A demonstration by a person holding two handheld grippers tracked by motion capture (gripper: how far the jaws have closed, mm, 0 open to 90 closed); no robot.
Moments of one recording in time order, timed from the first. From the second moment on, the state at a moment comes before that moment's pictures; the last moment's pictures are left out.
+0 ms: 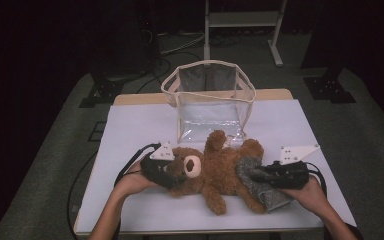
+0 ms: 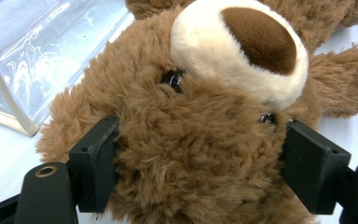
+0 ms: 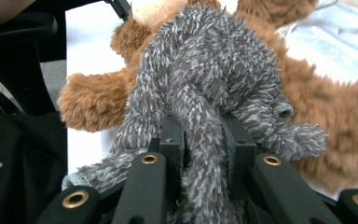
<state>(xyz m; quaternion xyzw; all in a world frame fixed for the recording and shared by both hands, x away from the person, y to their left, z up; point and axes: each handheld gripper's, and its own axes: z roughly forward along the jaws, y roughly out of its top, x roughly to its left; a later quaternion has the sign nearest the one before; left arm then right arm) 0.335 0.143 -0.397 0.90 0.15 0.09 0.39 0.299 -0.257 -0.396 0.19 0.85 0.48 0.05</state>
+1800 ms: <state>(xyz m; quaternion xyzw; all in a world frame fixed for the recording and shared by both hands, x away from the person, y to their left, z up) 0.327 0.140 -0.392 0.91 0.16 0.11 0.37 0.297 -0.258 -0.366 0.17 0.86 0.46 0.09</state>
